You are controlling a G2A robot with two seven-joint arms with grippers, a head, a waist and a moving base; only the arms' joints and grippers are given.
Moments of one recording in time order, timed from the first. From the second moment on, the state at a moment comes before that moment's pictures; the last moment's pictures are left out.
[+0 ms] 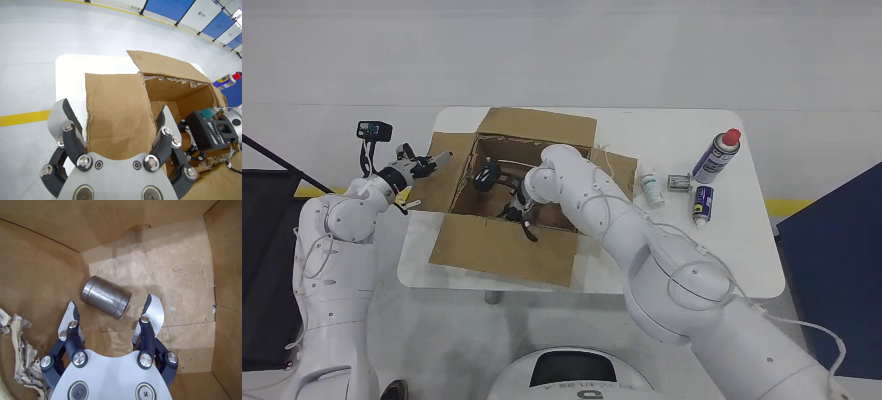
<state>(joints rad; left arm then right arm) 1.21 -1.20 -1.72 -1.34 0.84 -0.48 -0.65 -0.41 -1.92 0.42 -0.22 -0.69 -0.60 0.75</state>
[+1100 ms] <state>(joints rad) 1.21 -1.20 -1.72 -1.34 0.84 -0.48 -0.65 -0.46 -1.91 0.43 -0.31 -0.71 -0.61 0.82</state>
